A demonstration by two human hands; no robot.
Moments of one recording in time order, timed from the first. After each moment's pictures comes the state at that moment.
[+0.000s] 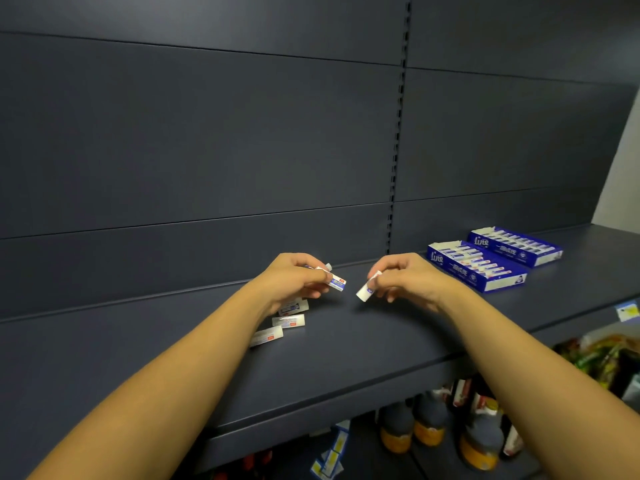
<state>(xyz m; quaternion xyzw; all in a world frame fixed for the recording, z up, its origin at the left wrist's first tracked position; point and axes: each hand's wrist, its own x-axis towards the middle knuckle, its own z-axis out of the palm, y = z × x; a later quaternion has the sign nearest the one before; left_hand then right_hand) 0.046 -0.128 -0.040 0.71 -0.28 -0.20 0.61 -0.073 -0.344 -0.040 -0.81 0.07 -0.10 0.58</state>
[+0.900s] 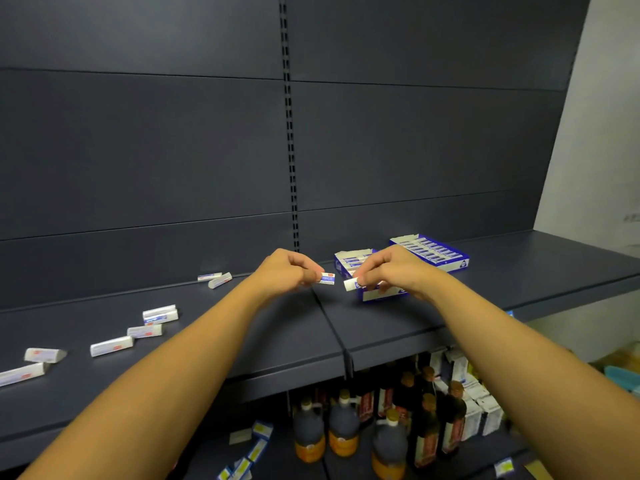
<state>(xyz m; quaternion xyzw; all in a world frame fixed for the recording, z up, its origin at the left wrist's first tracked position) -0.058 -0.350 -0.021 0.81 -0.30 -0.10 0.49 -0.175 -0.565 -0.011 -0.86 0.08 -0.09 0.49</state>
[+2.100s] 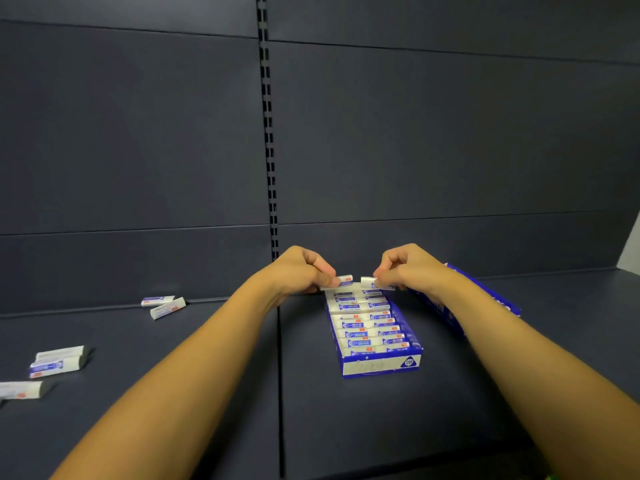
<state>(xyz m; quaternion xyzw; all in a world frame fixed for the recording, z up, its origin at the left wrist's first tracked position) 0.053 -0.490 -0.019 0.80 -0.22 -0.14 0.53 -0.020 -0.715 -0.017 -0.89 0.05 -0.08 0.44</state>
